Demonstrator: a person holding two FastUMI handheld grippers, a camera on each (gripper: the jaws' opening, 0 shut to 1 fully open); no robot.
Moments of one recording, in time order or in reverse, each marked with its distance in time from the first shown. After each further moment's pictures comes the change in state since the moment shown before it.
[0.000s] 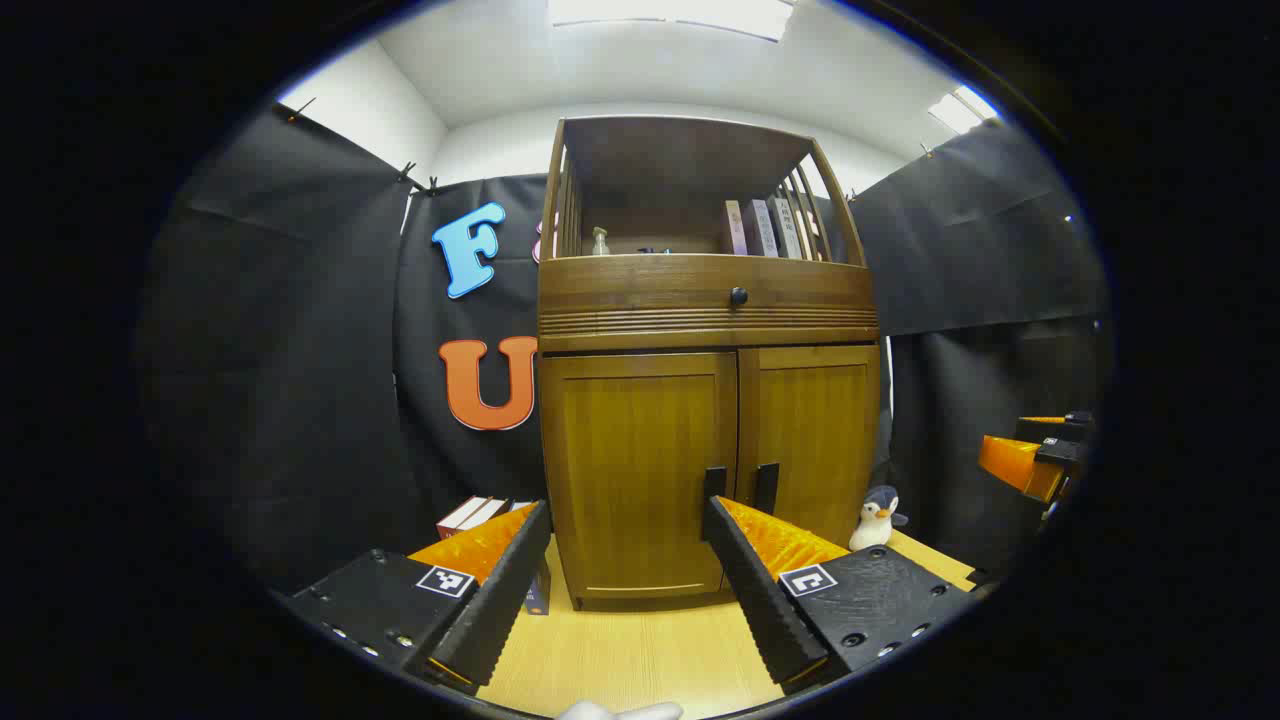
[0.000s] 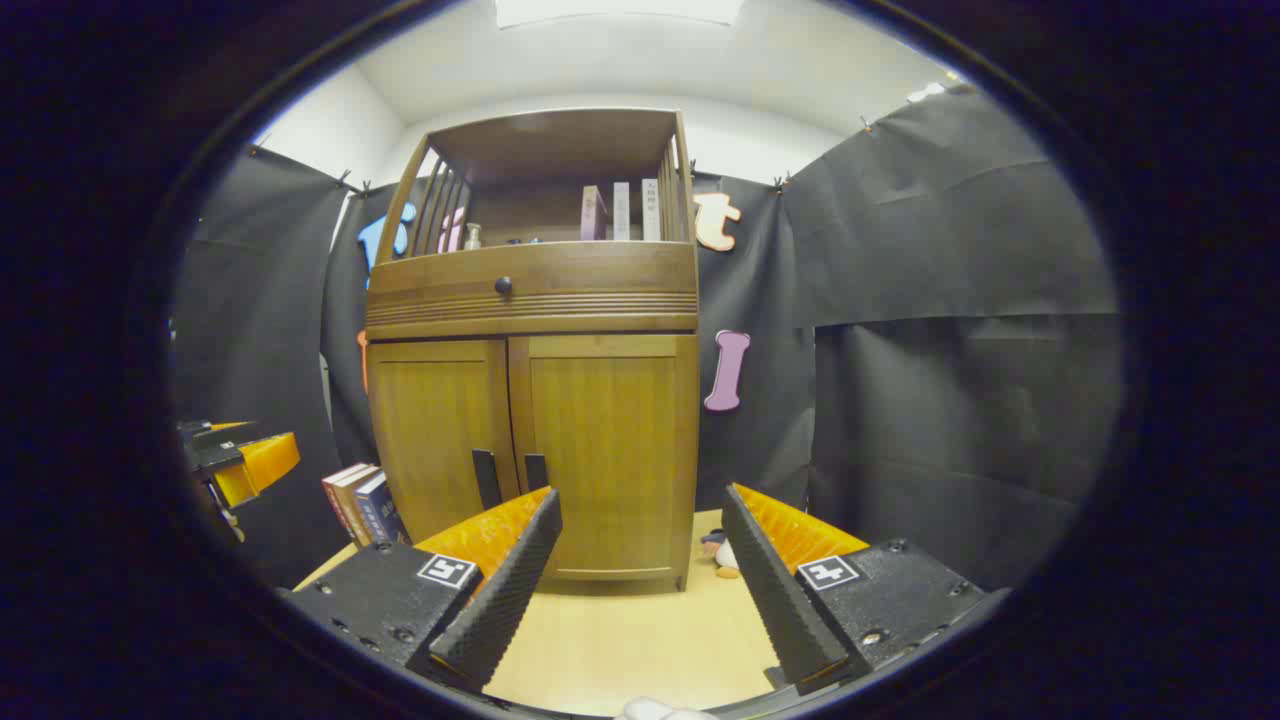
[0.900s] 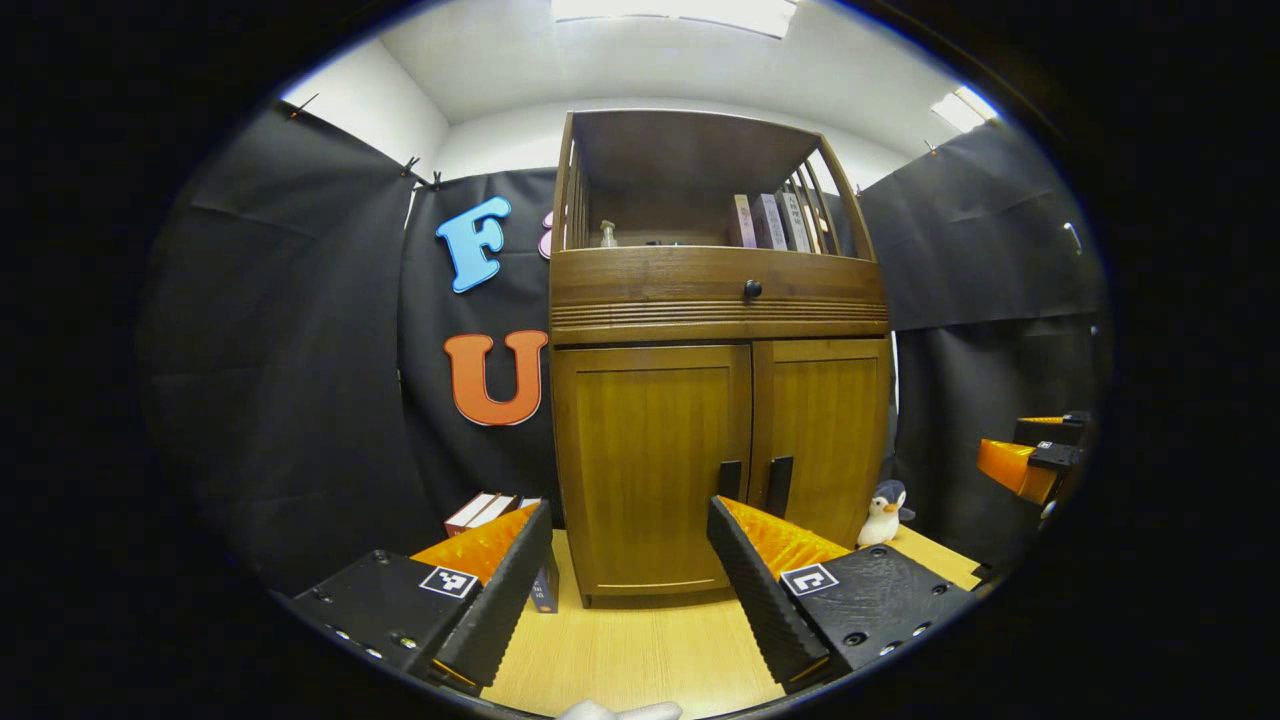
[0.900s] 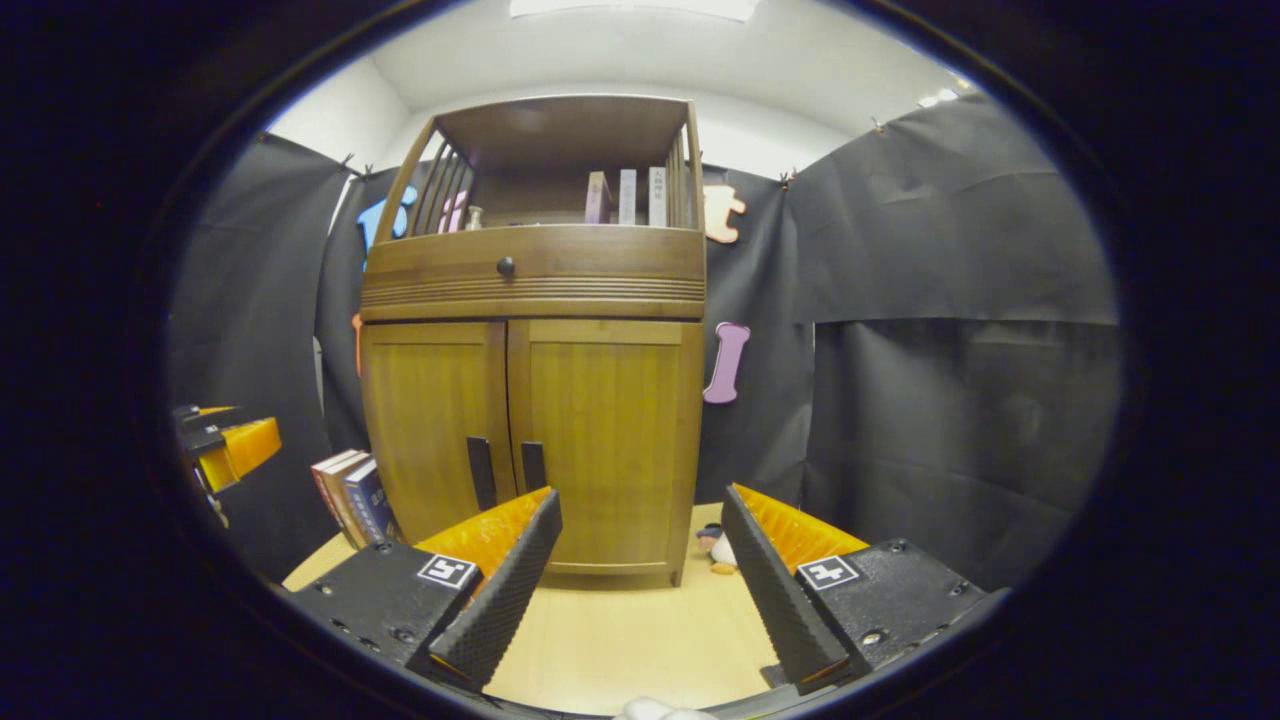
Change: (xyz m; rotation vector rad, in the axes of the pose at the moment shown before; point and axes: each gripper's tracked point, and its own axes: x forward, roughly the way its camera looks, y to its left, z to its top) left arm 0.001 0.023 -0.004 0.004 0.012 0.020; right arm 0.016 0.014 -0.012 -0.045 0.037 -0.023
